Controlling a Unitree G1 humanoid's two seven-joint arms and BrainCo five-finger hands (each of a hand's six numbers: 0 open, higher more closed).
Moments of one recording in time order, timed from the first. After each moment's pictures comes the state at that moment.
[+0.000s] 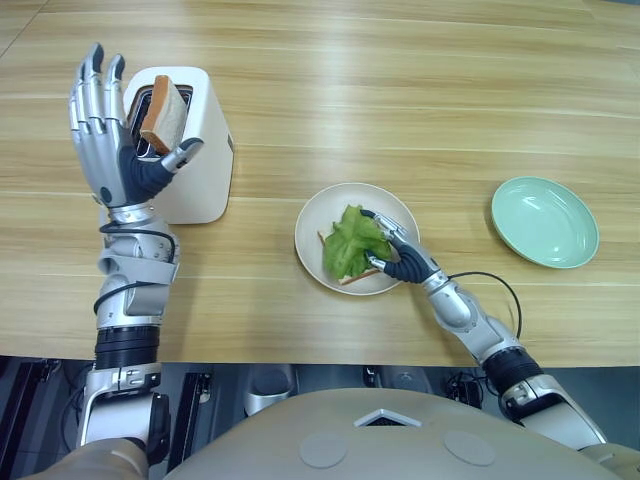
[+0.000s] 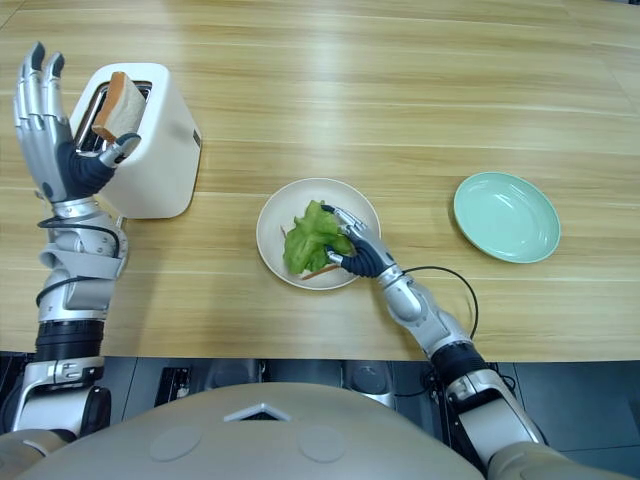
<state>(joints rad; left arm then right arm) -0.12 0.47 0.16 0.06 0.78 -0.19 0.64 -0.08 -0.36 0.36 0.52 -0.49 -0.69 -0.19</state>
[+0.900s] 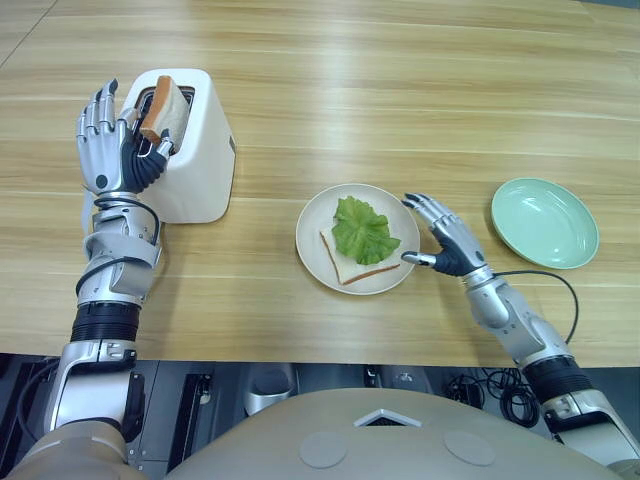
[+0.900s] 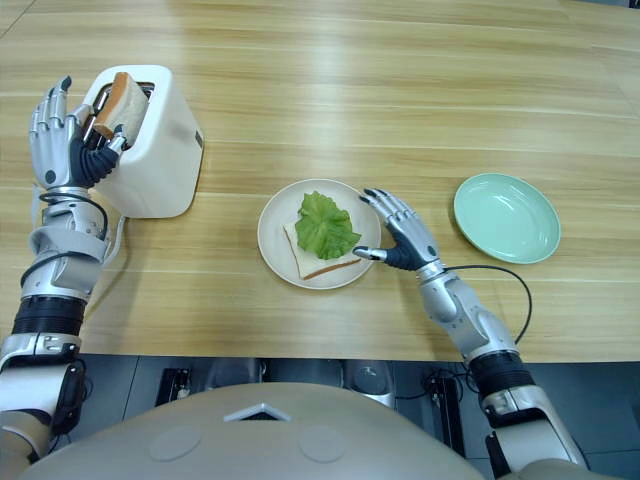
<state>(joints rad) -0.23 0.60 0.03 0.33 0.74 -0.05 0.47 0.06 -0.53 0.17 0.24 -0.66 -0.57 -0.32</state>
